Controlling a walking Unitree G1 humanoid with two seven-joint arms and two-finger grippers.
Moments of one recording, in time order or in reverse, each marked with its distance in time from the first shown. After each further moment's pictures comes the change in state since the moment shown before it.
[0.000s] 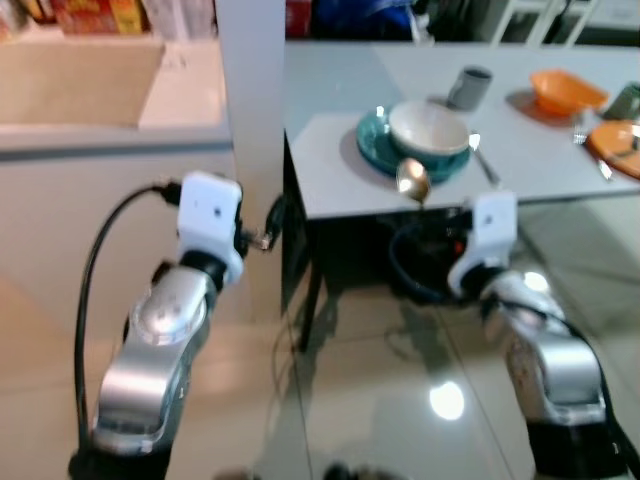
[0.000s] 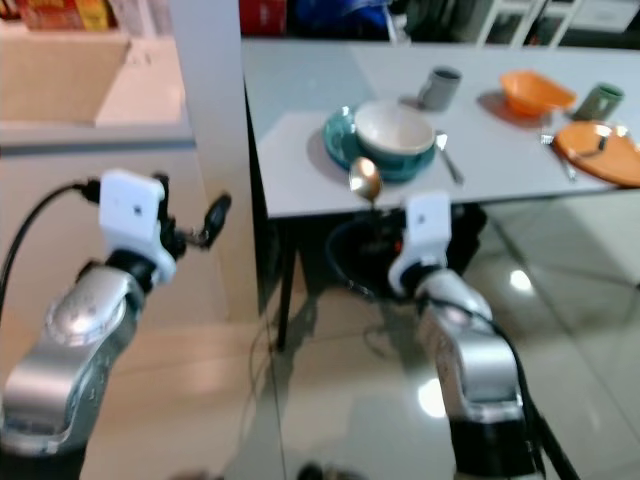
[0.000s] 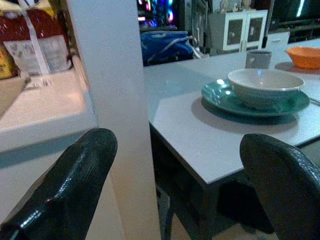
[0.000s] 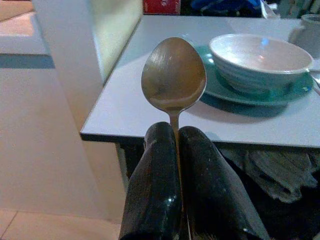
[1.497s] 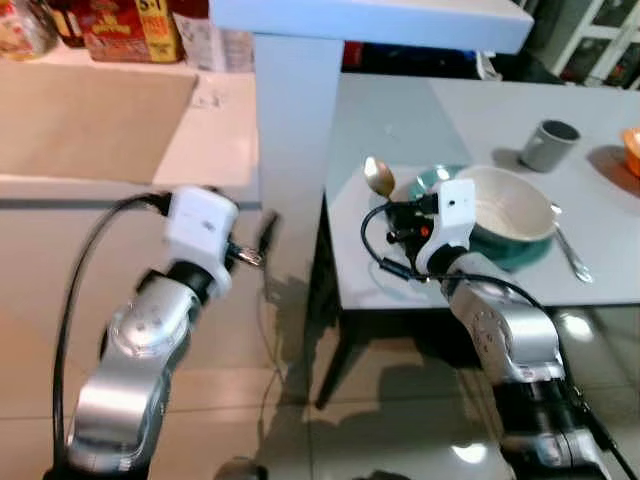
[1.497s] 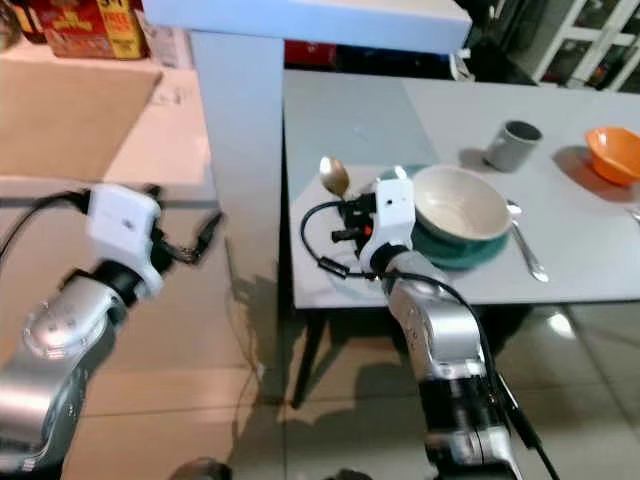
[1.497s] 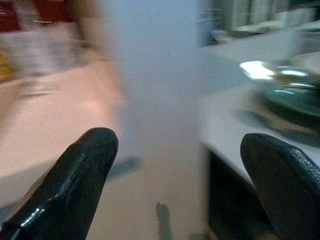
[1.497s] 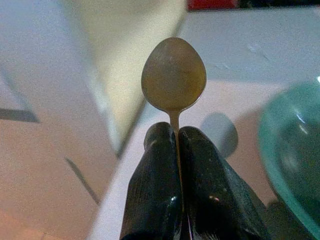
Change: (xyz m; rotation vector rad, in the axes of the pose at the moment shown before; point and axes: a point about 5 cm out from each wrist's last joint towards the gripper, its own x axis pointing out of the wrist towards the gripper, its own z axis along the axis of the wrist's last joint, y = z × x) left arm -0.016 -0.003 -0.008 0.053 0.051 -0.147; right arm 0.042 0.010 -0.006 0.090 0.069 0.034
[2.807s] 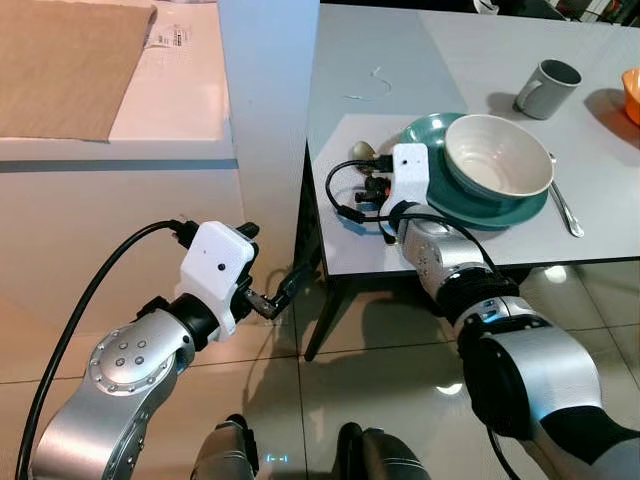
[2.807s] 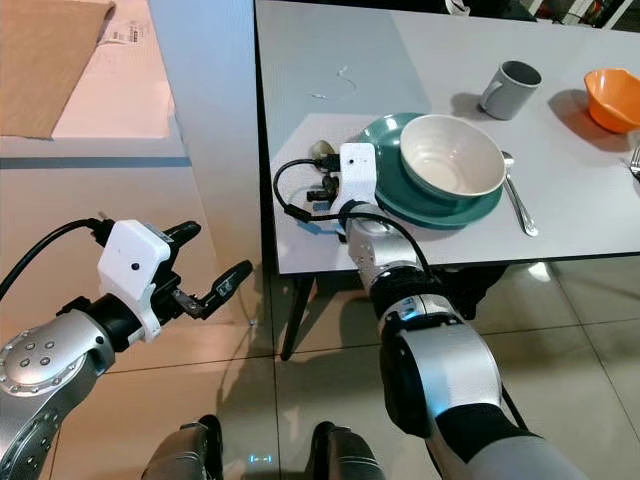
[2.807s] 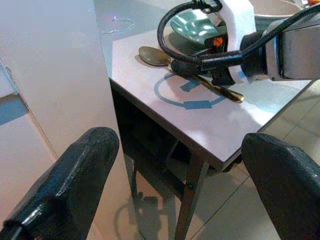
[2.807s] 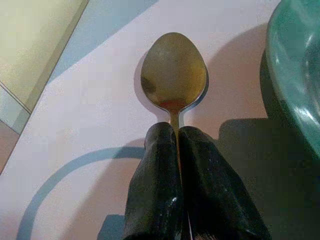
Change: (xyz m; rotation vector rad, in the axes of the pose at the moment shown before) left arm -0.029 -0.016 0.003 -0.017 0.061 -0.223; right arm 0.073 0.013 0.012 -0.014 0.063 -0.098
